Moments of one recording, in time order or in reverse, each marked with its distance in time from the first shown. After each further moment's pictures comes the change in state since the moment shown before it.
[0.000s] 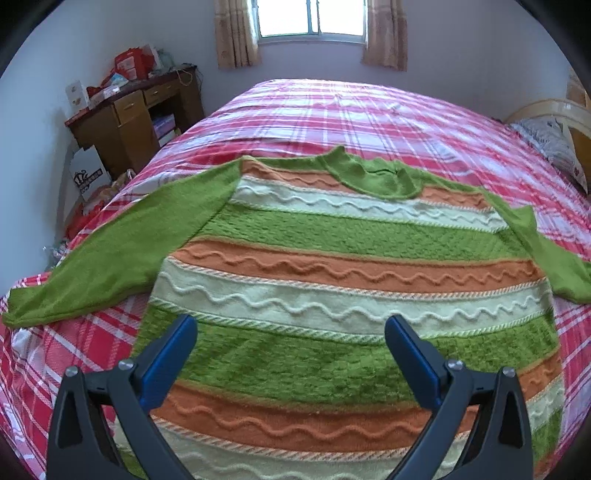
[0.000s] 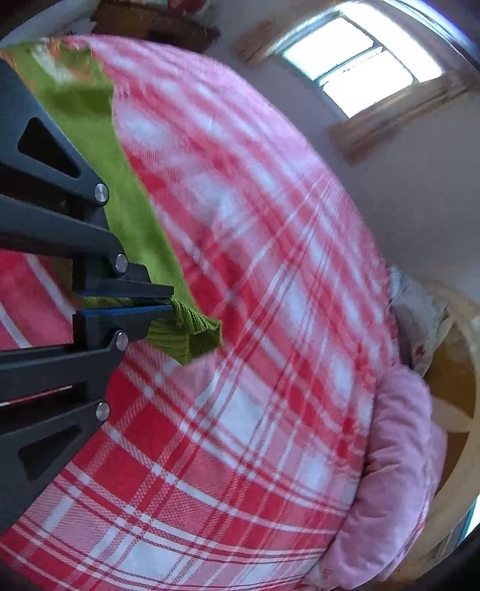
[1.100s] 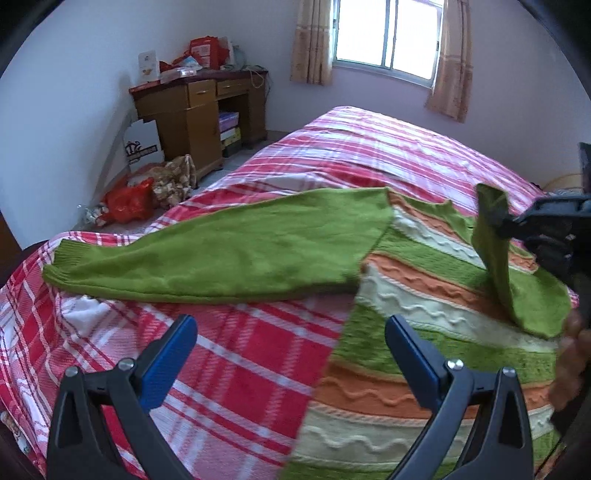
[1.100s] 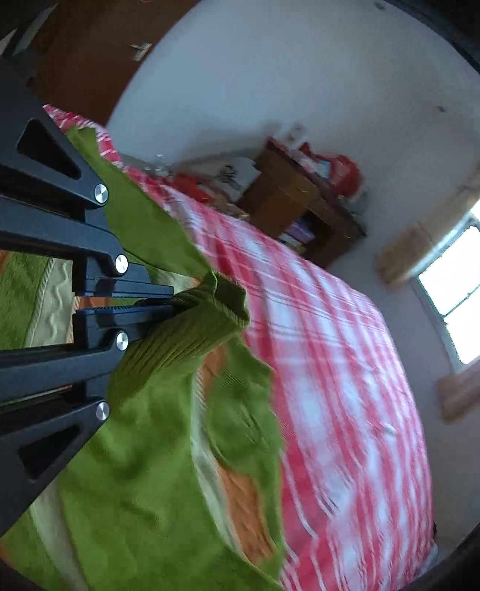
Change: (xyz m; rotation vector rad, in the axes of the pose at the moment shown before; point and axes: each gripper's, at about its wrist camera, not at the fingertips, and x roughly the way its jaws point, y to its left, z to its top) left arm -0.010 0.151 -0.018 -0.205 -0.090 0.086; right arm 0.000 0.468 -0.295 -0.434 0.387 0.675
